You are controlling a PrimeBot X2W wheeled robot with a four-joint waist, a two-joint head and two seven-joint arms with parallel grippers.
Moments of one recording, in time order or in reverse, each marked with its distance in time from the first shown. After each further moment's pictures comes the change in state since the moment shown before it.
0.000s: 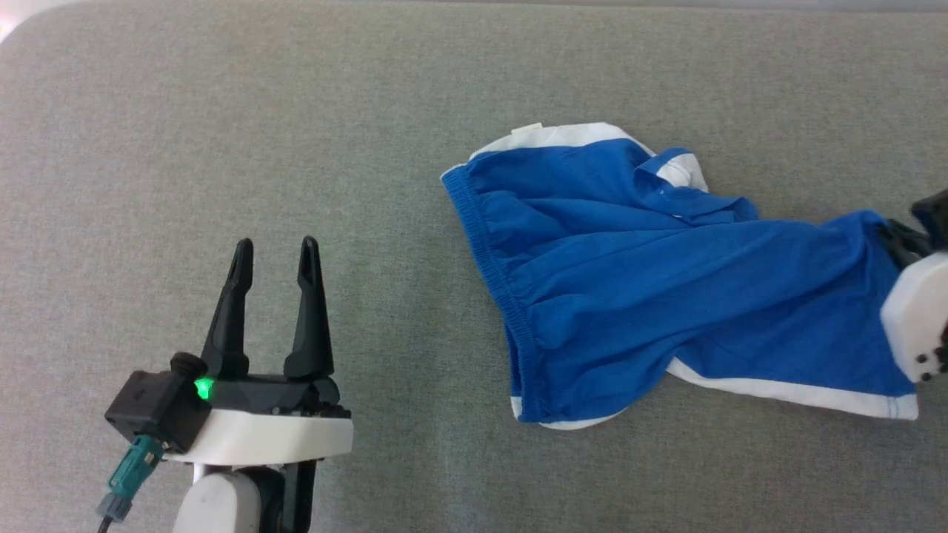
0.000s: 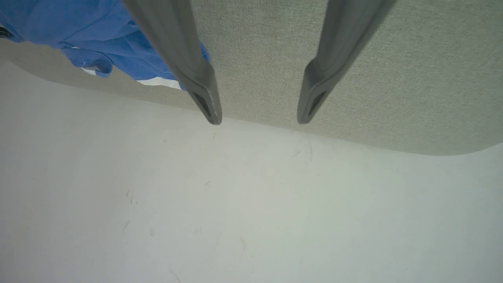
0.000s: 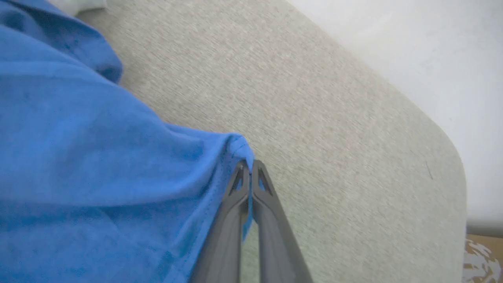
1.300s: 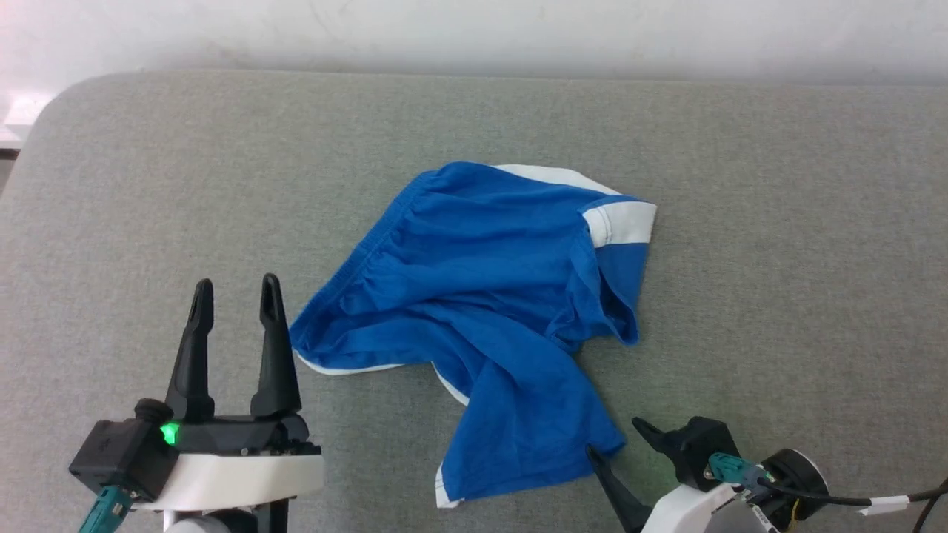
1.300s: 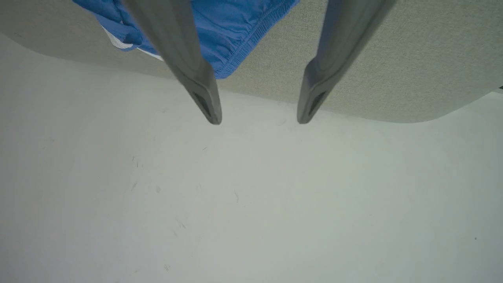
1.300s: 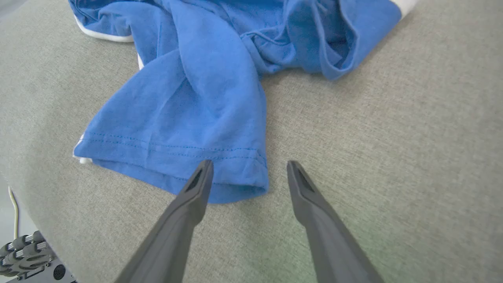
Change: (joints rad) left arm 0.111 0.002 0.061 -0.079 0.019 0.013 0.000; right arm 0.475 0.542 0.109 -0.221 -0.195 0.000 -0.135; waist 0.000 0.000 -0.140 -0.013
